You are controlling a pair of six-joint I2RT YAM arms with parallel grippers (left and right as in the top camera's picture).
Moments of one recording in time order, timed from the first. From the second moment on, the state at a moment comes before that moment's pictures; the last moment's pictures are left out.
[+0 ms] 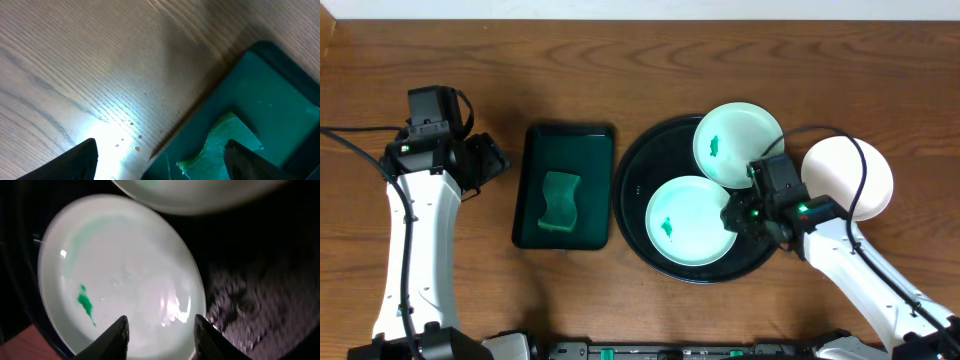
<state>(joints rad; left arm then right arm) 0.20 1.43 1.23 -1.00 -0.11 -0.43 0.36 1.37 0.75 -0.55 -0.19 0.59</state>
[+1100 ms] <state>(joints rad) 0.20 1.43 1.23 -1.00 -0.11 -0.43 0.35 1.61 0.78 -0.40 -0.09 0.32</state>
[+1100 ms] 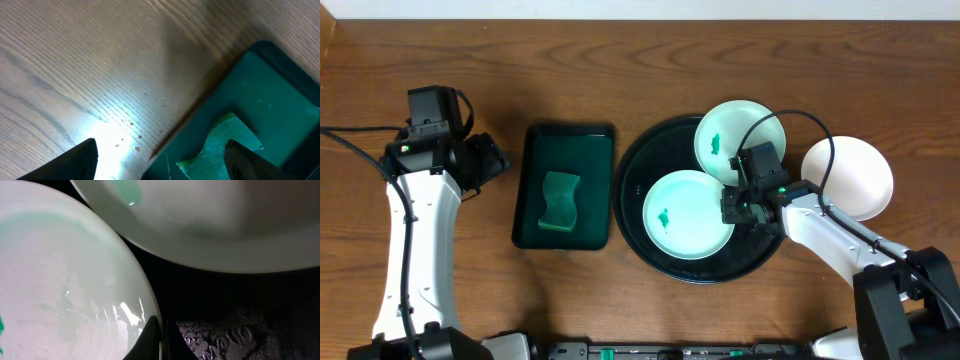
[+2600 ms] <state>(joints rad) 0.20 1.43 1.23 -1.00 -0.11 -0.43 0.35 1.54 0.78 -0.42 0.00 0.33</state>
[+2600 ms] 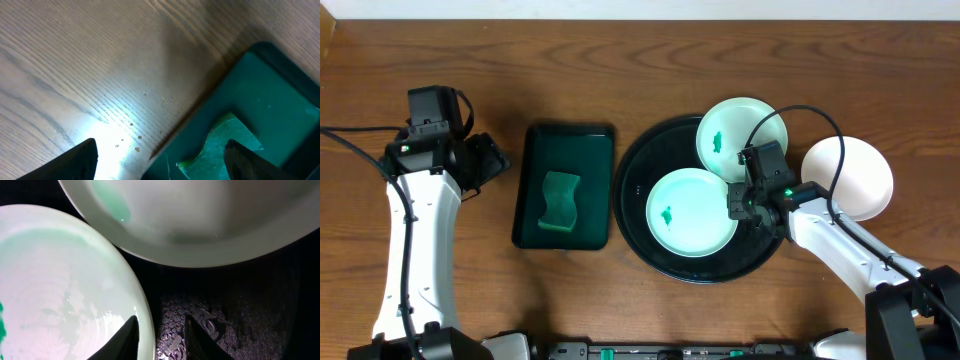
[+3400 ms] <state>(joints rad) 0.02 1.44 1.20 -1.08 0.14 -0.35 0.35 1.54 0.78 -0.44 -0.07 0.28</state>
